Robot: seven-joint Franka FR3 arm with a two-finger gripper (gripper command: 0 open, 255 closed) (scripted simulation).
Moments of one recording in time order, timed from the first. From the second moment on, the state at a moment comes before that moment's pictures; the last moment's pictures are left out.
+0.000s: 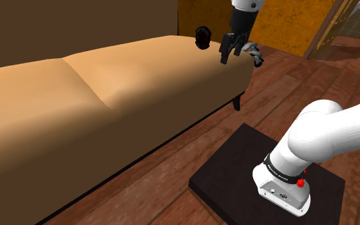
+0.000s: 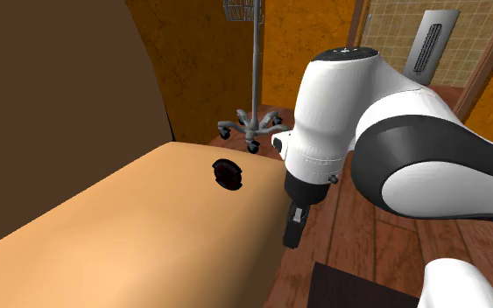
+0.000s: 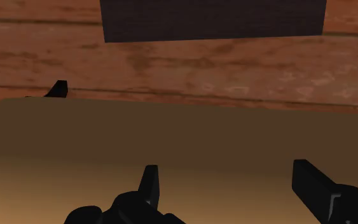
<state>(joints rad) -0.01 -0.75 0.01 -2.36 -0.05 1.68 -0.02</state>
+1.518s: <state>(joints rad) -0.07 -0.02 -0.11 -1.55 -0.03 1.61 -0.12</state>
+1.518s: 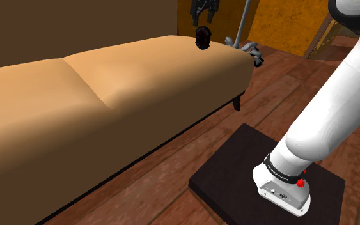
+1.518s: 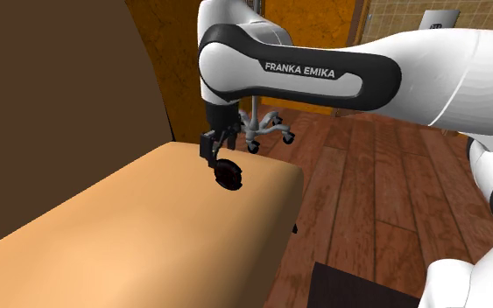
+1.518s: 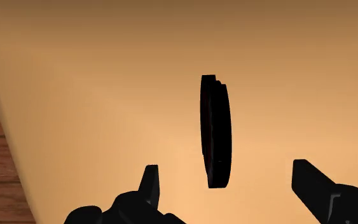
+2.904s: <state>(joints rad) -0.07 -0.03 -0.11 -1.59 -0.03 1.65 -0.12</state>
